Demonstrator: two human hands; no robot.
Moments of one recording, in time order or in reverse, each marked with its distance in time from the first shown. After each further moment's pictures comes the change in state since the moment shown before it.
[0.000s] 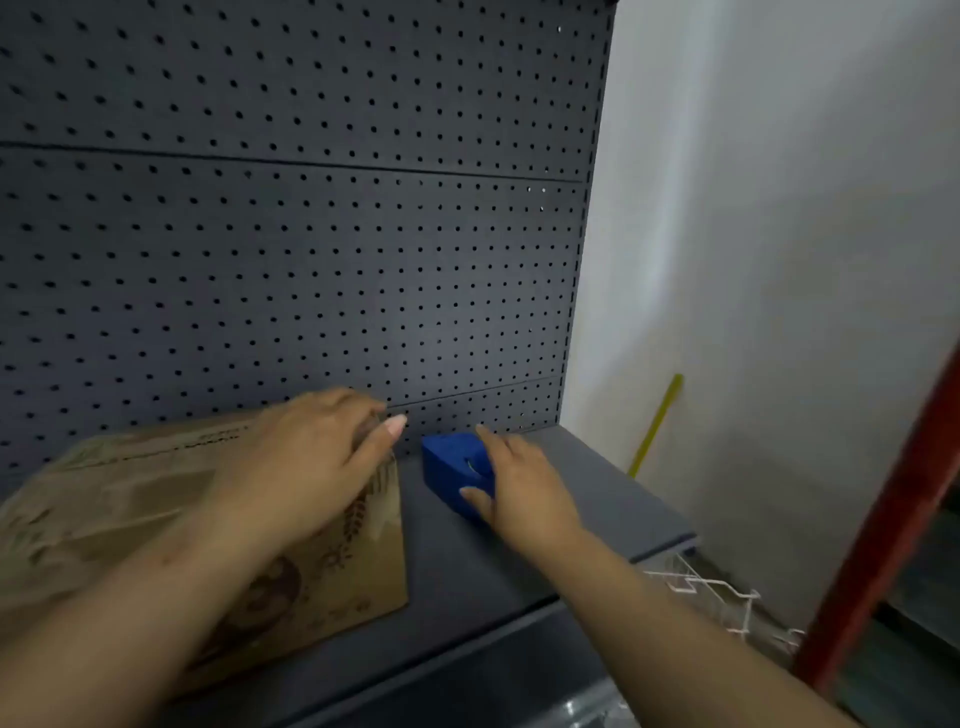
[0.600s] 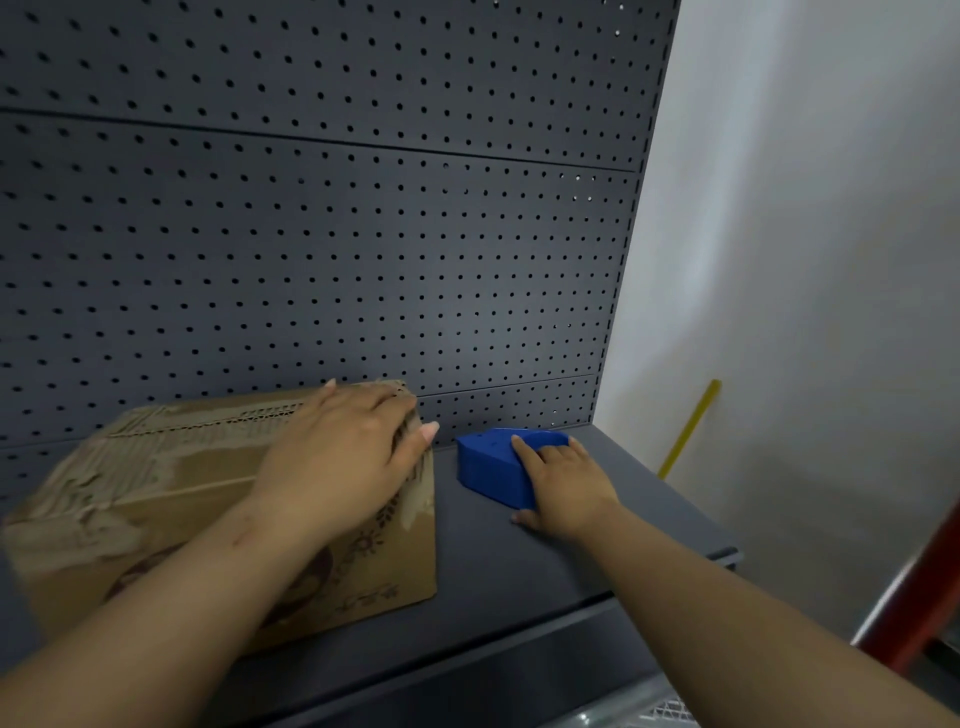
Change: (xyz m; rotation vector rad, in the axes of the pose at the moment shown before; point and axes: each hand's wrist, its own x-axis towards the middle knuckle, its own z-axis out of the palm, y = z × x) left_hand 0.001 -0.009 0.023 0.156 -0.030 -0.043; right_hand 0.032 0.041 0.020 -0.483 -0.239 -0.139
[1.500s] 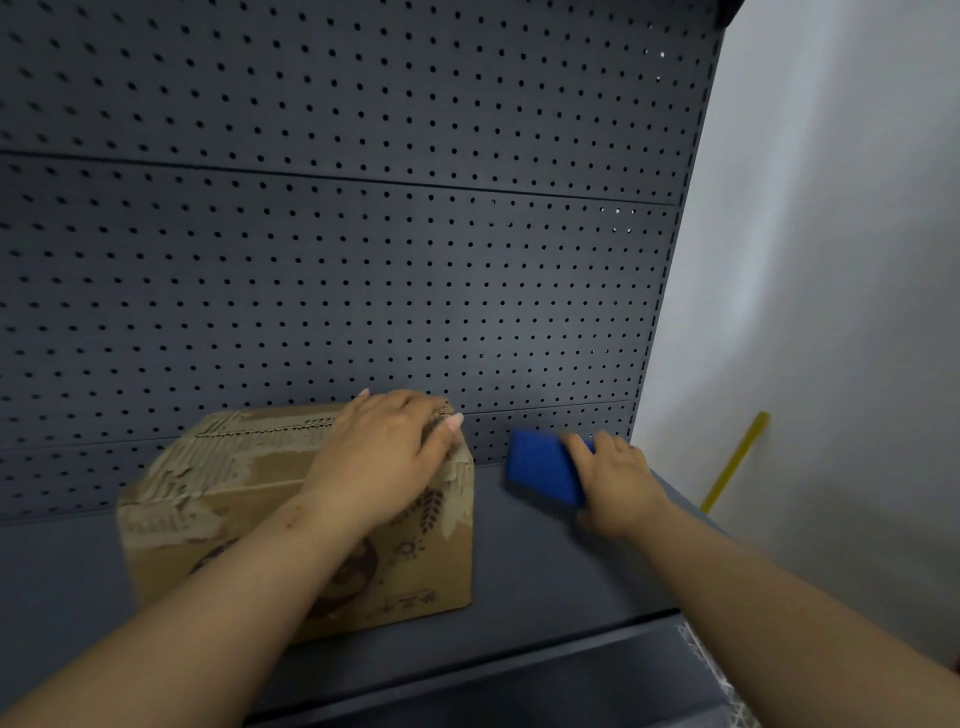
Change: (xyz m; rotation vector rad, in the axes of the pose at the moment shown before) left_hand -0.005 0.000 -0.014 -0.165 0.062 -0.092; right_hand -0.001 0.012 -0.027 -0.013 0.163 0.004
